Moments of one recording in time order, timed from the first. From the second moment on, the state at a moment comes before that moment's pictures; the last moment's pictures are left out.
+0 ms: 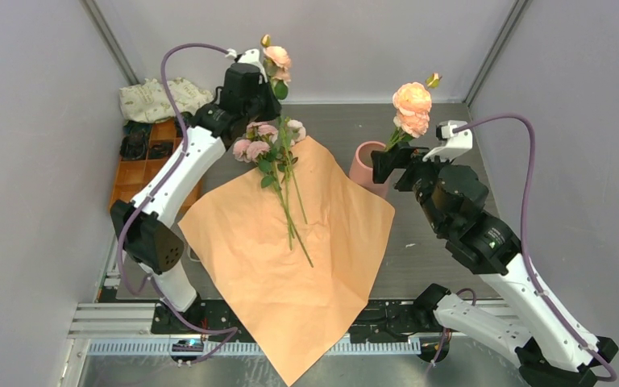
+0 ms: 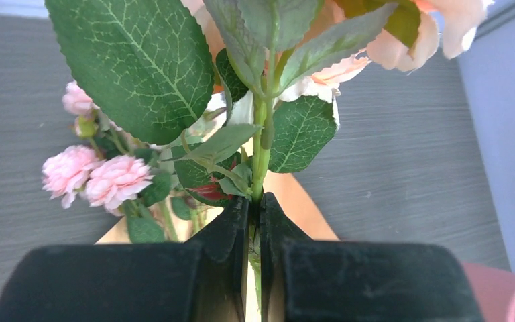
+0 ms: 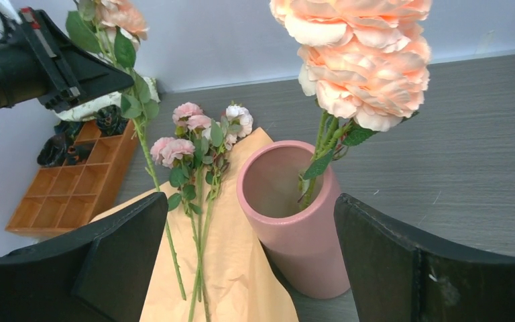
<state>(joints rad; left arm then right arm) -0.47 1.75 1.83 -0.54 -0.14 -0.46 0.69 0.79 1.14 -0.45 0.46 0.37</state>
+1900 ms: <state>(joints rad) -0.97 1.64 1.68 0.27 -0.22 0.00 0.69 0.60 1.15 -0.63 0.59 0.36</state>
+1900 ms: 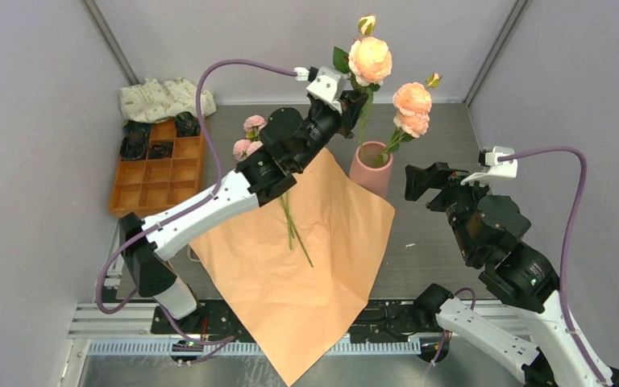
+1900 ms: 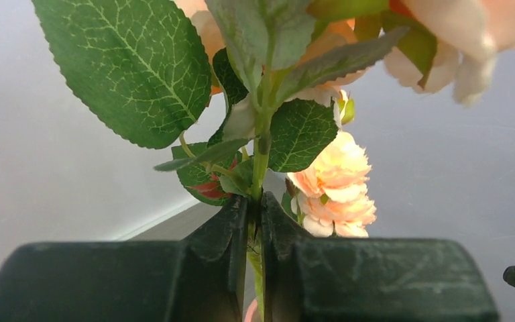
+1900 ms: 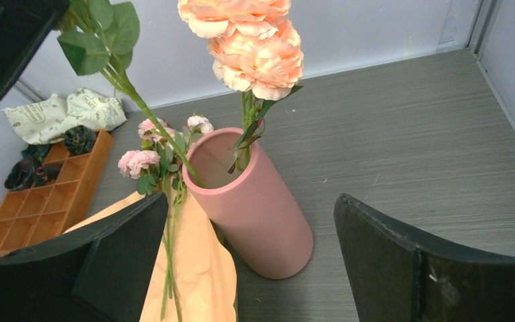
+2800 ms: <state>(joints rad) -0.97 1.60 1.50 0.16 -0.25 -0.12 0.69 0.61 1.14 -0.63 0.54 0.37</state>
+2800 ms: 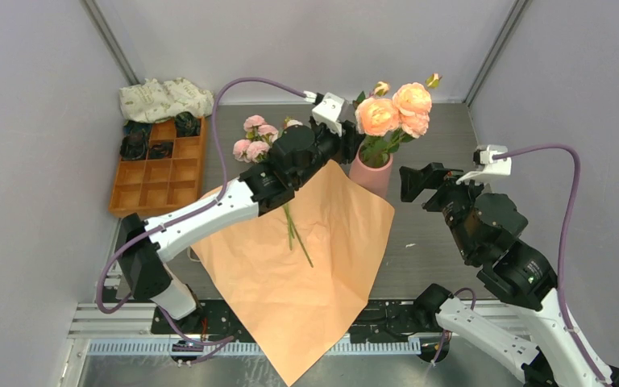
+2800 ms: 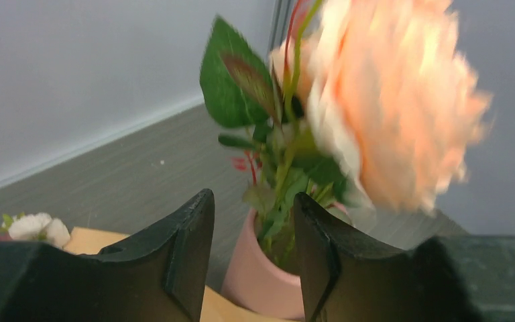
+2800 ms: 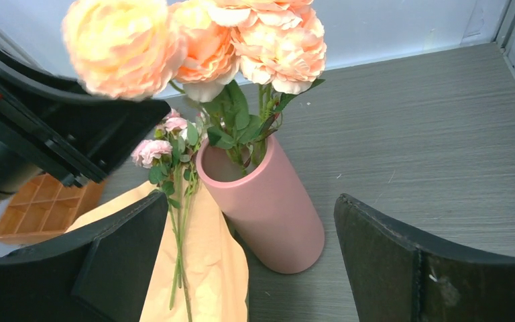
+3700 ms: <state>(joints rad) -0.97 1.11 1.31 -0.12 -0.69 -0.19 0.70 0.91 1.39 -0.60 0.29 0.35</state>
